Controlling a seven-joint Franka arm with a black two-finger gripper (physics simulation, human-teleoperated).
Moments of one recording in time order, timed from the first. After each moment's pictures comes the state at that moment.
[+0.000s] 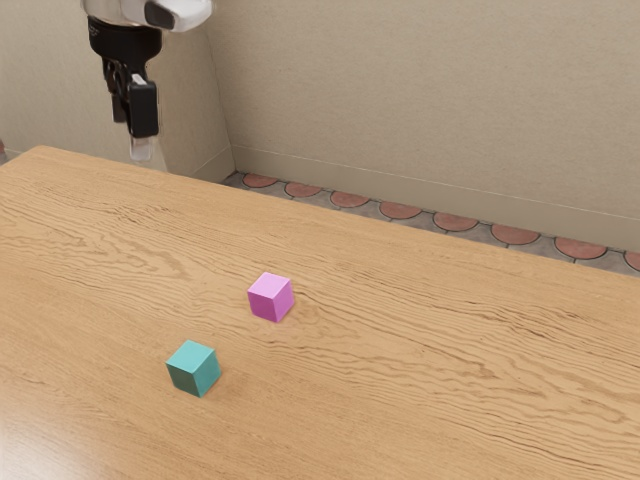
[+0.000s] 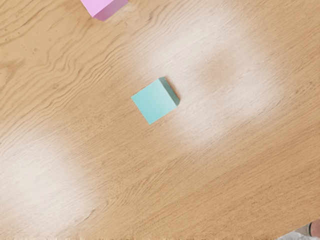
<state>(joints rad) 0.24 -0.14 -0.43 -1.41 0.18 1.15 0.46</state>
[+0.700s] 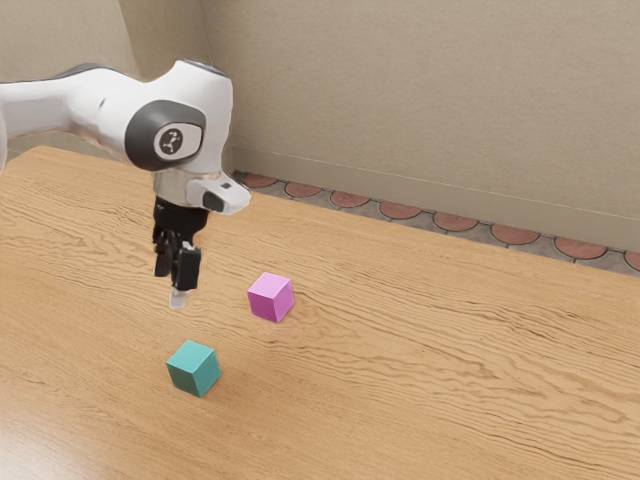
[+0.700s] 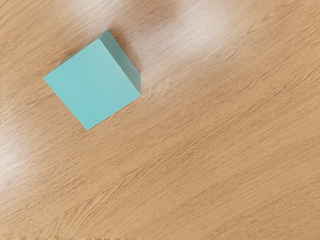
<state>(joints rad) 0.35 -0.05 -0.47 -1.96 0.12 1.53 0.46</state>
